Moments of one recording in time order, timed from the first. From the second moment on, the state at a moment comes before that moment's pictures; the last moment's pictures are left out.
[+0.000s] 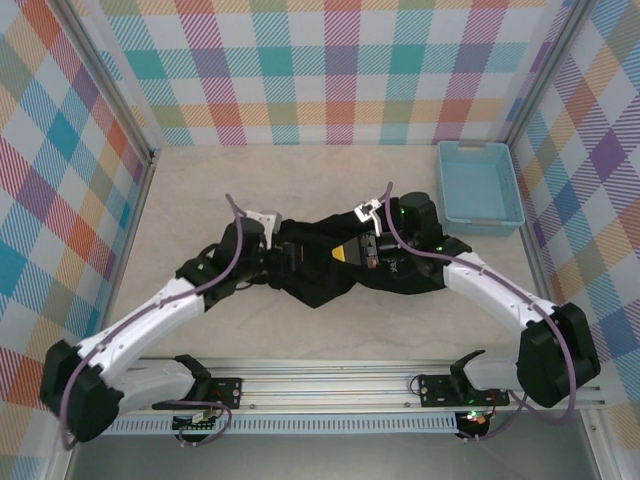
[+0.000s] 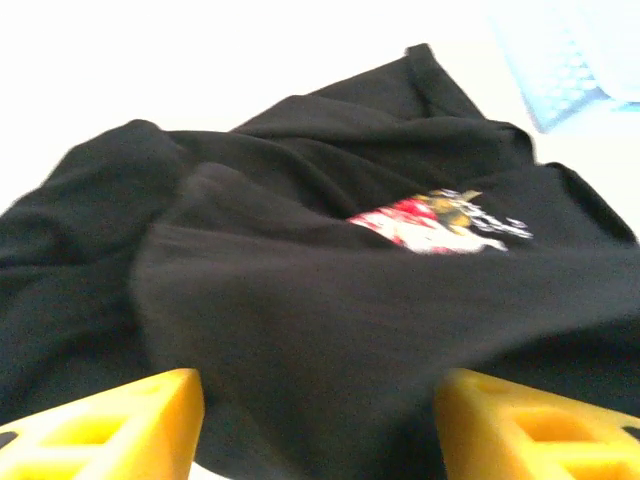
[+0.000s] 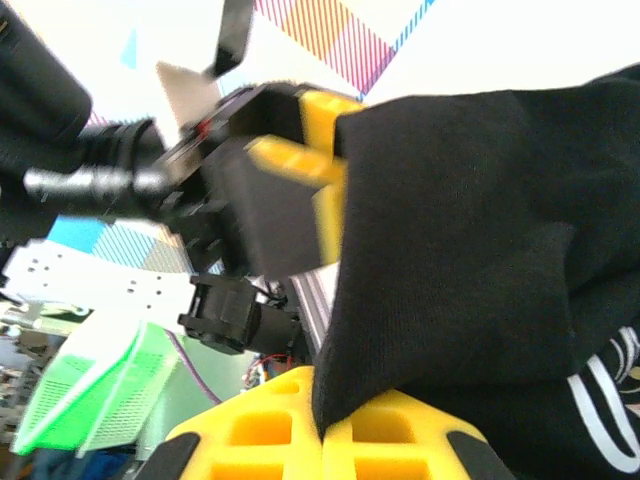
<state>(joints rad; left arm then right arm) -0.66 1.07 0.82 -0.38 0.02 -0.44 0.50 1.30 0.87 -0.06 -0.98 0.50</state>
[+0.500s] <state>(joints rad) -0.76 1.21 0.77 -0.27 0.14 -0.48 0.48 1.32 0.89 -0.06 -1.00 0.55</state>
